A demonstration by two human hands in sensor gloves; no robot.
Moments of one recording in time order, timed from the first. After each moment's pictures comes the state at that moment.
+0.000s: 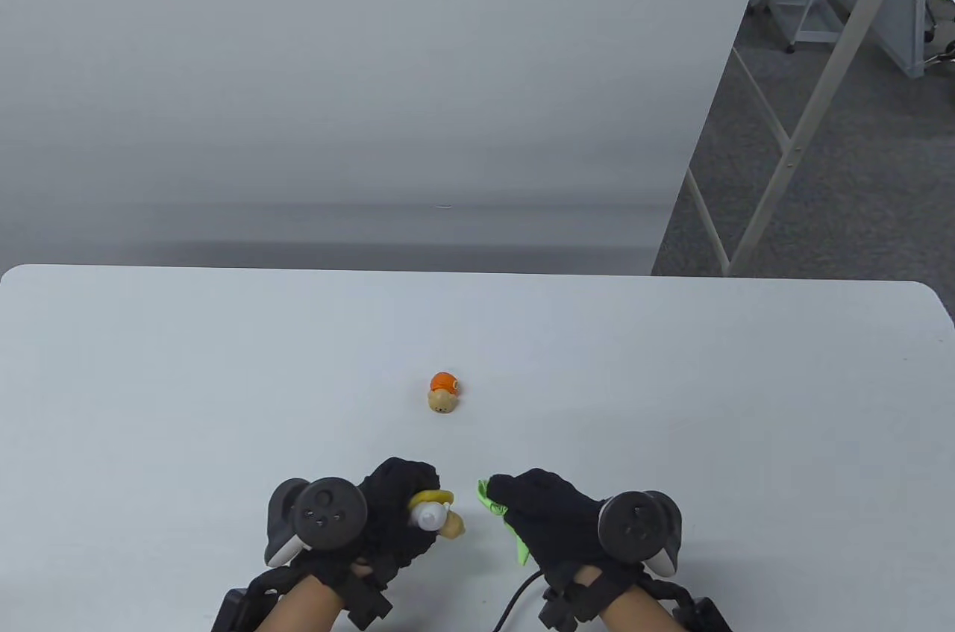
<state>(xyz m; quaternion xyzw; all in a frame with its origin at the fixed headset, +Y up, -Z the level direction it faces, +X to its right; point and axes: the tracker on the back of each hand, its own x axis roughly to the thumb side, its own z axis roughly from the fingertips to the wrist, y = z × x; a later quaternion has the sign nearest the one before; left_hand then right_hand) -0.163 -0.724 -0.297 0.03 -0.29 0.31 0.91 0.108 -0.732 -0.290 0.31 -0.06 0.83 0.46</state>
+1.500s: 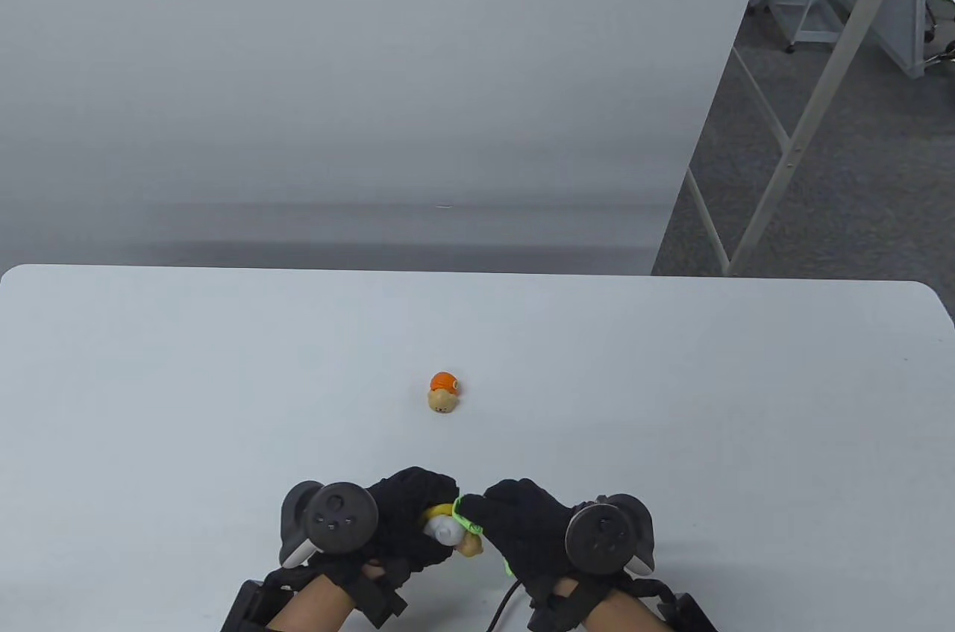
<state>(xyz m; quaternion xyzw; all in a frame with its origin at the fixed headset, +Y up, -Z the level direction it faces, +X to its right) -0.157 -0.728 -0.295 0.06 -0.29 0.37 0.88 0.092 -0.732 -0.282 0.36 -0.06 0.83 0.43</state>
